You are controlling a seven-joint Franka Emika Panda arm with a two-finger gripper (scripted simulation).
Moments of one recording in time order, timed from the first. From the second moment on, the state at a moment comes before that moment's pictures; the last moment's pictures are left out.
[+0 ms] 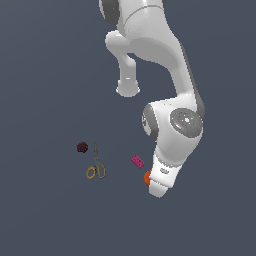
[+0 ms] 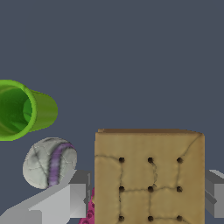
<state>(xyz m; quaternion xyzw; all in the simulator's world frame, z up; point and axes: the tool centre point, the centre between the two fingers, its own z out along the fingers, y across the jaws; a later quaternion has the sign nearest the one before) 0.127 0.124 0.116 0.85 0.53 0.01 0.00</state>
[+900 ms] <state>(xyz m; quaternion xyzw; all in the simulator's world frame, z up) 0.100 -0.050 0.264 0.85 0.53 0.01 0.00</state>
